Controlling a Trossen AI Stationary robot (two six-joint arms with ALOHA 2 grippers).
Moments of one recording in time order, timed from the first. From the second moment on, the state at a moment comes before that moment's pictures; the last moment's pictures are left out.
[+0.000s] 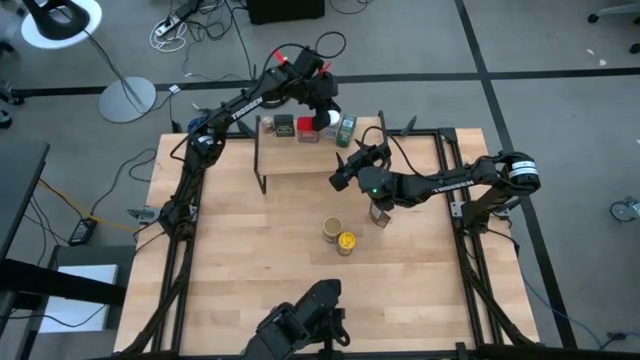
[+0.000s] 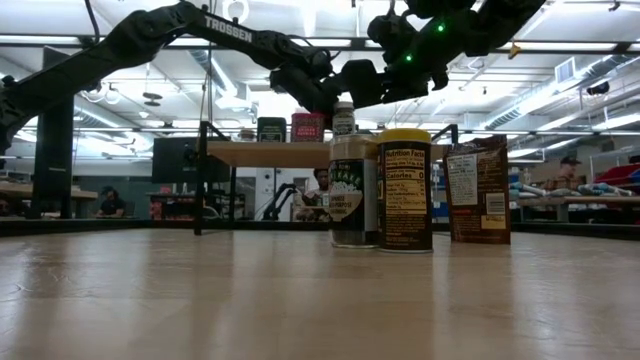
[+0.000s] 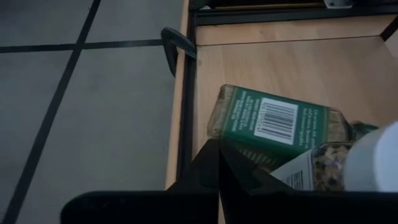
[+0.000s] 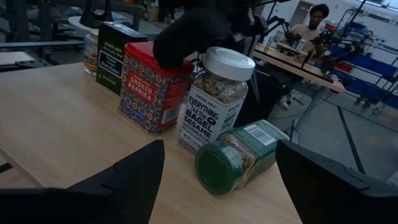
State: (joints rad) left arm 0.71 2.30 2.33 -0.82 0.43 0.55; right arm -0.05 1.55 0.91 0.36 1.04 -0.02
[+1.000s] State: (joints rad) left arm 0.73 2.29 2.35 -0.88 0.37 0.55; right arm -0.04 1.55 0.91 0.36 1.05 -0.02
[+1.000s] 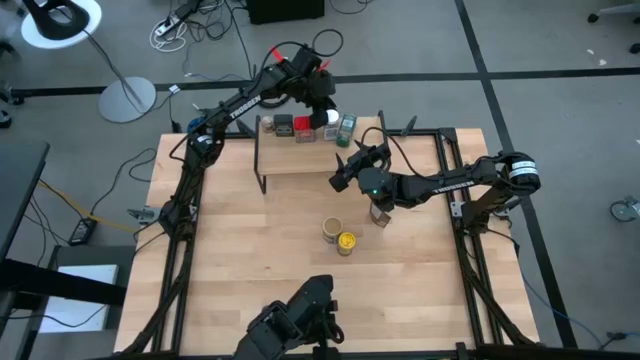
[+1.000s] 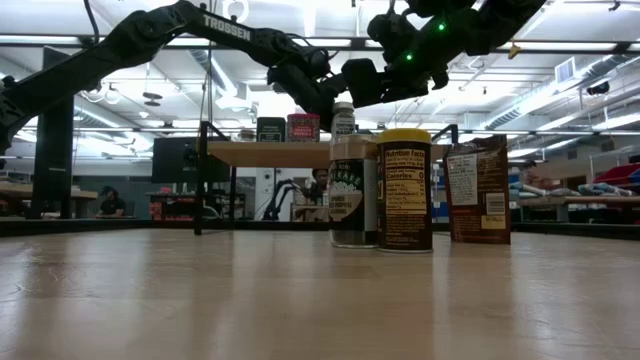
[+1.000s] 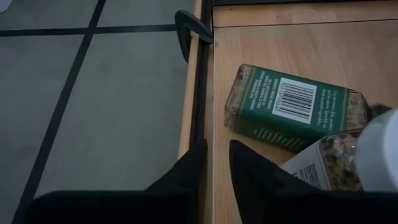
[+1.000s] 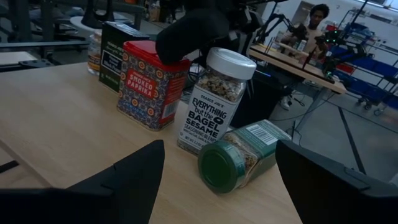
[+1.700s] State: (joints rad) left arm 0.73 2.11 2.36 -0.93 0.43 0.55; right arm -0.04 1.55 0.91 0.36 1.04 -0.02
